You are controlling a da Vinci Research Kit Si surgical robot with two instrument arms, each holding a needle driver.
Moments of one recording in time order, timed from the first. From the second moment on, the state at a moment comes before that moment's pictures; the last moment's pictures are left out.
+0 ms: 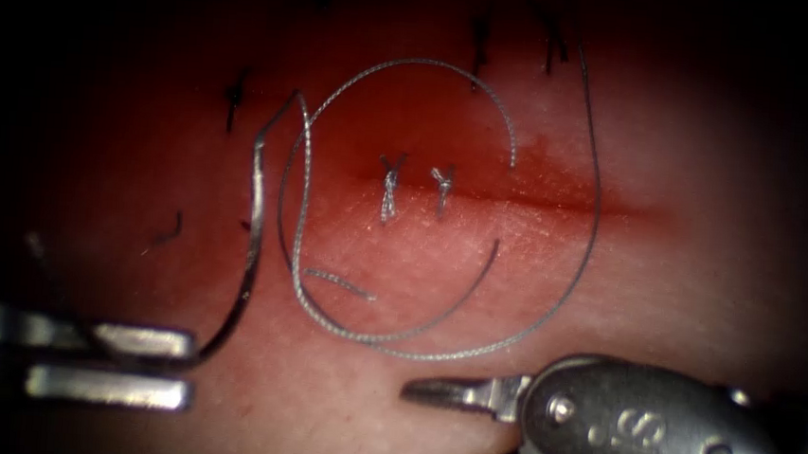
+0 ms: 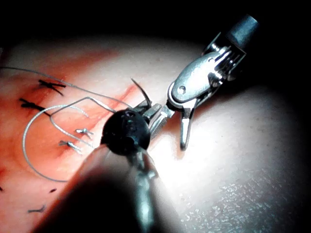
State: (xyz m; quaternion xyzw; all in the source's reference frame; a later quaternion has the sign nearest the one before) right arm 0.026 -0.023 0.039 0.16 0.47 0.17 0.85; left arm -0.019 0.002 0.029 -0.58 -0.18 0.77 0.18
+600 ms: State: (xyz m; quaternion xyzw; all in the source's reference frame) right arm 0.022 -0.017 0.046 0.11 0.50 0.11 0.85; left arm -0.017 0.004 0.031 -0.56 -0.14 0.79 0.21
